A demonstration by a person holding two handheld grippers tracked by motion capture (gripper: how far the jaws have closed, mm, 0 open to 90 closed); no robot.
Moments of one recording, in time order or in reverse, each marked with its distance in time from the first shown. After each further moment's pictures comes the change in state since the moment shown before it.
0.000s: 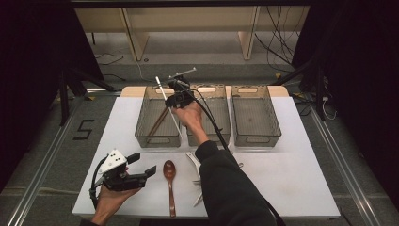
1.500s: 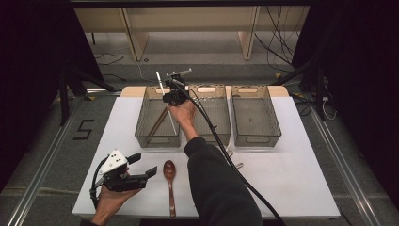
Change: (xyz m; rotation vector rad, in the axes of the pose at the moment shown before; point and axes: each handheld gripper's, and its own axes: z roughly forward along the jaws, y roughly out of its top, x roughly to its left) left arm -0.002 0.000 0.000 -0.009 -0.011 0.009; right arm -0.002 0.007 0.030 -0.083 -0.056 0.048
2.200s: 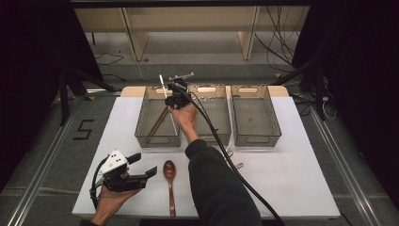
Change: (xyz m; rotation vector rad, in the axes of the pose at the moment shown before) left arm 0.000 0.000 0.000 0.005 -0.001 0.006; right arm -0.009 -0.011 0.007 0.009 -0.013 0.015
